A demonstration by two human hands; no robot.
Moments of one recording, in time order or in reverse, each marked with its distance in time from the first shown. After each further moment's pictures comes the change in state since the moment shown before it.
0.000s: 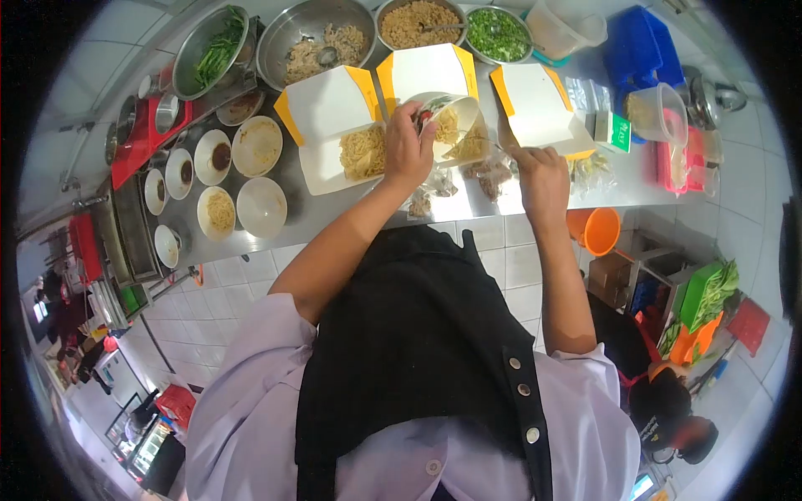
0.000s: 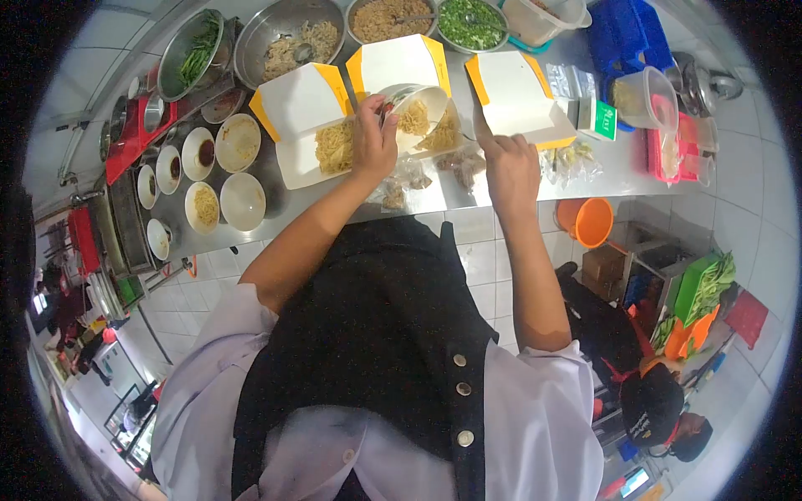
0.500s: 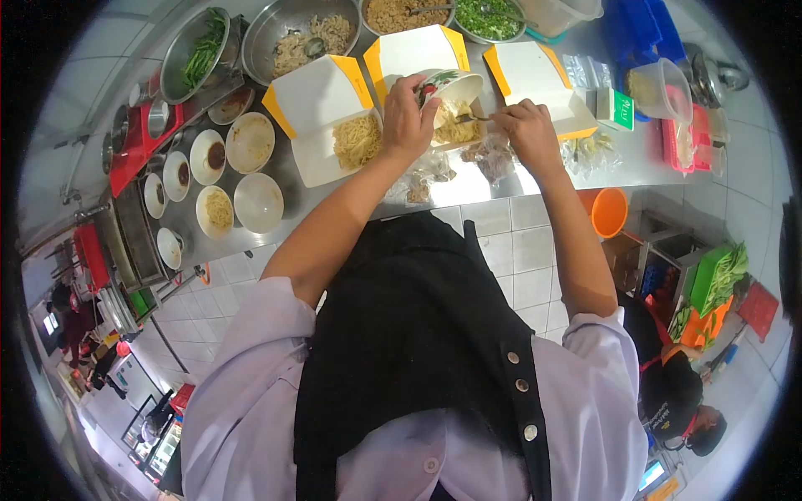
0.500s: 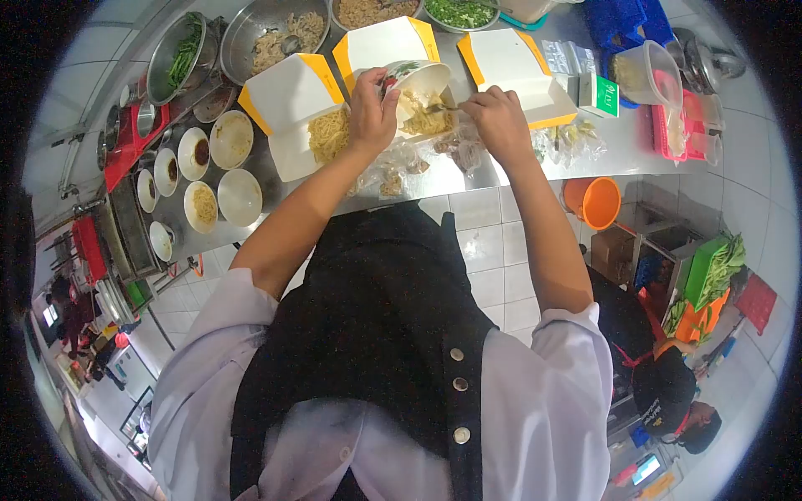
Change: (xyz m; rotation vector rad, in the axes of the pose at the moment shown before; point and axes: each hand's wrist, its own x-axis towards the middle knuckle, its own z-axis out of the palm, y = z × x) left_hand 0.020 -0.011 0.017 0.051 -0.051 0.148; right_hand 0.030 0.043 0.052 0.052 -0.081 -0.231
